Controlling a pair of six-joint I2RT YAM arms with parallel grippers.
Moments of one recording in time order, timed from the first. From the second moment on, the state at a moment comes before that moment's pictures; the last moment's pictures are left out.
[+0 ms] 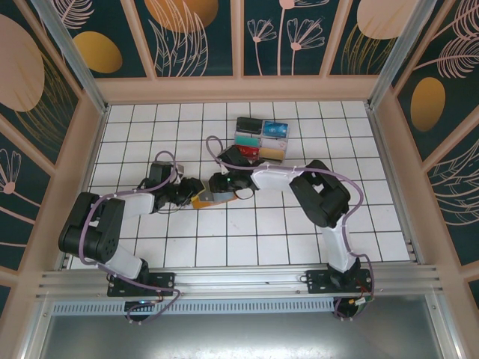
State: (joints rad) left arm -0.24 1.56 0.56 0.17 0.60 -0.94; right arm 0.82 2.07 1.33 -0.18 -0.26 0.57
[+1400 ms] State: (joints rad) left arm -0.37 1.53 0.67 0.10 0.42 -0.96; right arm 0.77 1.86 1.20 -0.12 -0.24 0.68
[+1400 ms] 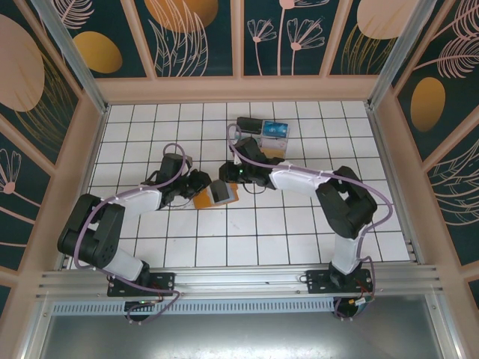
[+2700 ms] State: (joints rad) left arm -0.39 1.68 0.65 0.17 0.47 -0.94; right arm 0.77 1.98 1.21 -0.20 -0.24 0.67
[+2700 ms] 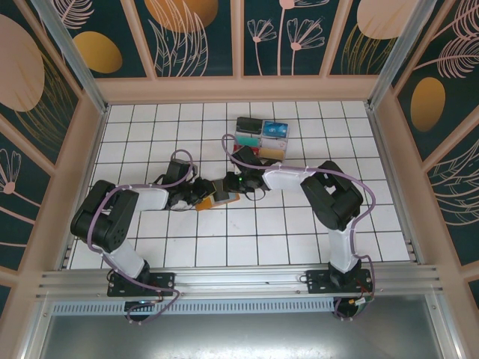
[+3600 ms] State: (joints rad) left arm -0.39 1.66 0.64 0.19 0.50 -0.92; right arm 0.77 1.98 1.21 -0.20 -0.23 0.67
